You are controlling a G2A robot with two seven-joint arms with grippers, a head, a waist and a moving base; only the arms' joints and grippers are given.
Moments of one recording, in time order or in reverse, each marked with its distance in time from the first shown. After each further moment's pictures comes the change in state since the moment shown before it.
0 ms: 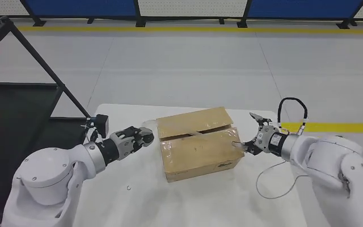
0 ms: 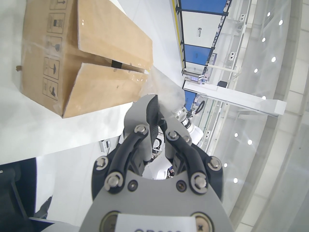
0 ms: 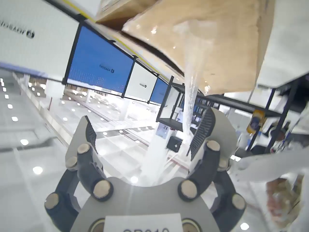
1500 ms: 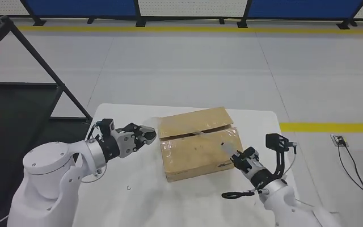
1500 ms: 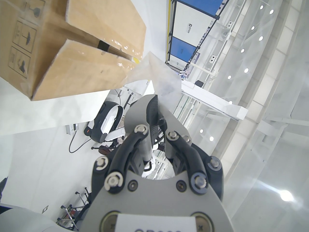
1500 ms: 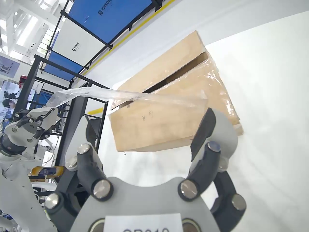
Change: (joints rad) left arm -0.017 -0.001 0.002 0.082 -0.340 0.031 0.183; right arm -0.294 0.130 -0.239 -0.301 -2.173 -0.129 1.009
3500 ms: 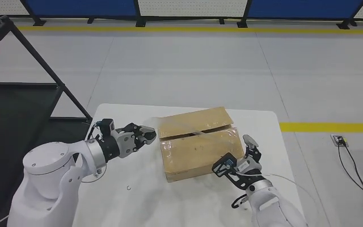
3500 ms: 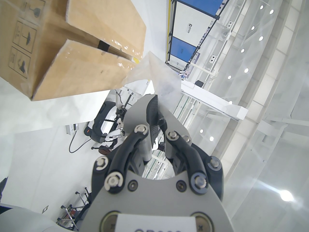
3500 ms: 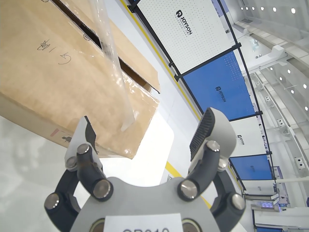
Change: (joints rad) left arm 0.000 0.000 0.000 0.000 0.000 0.000 0.000; right arm 0.061 -0.028 -0.198 0.198 -1.611 -0.500 0.382
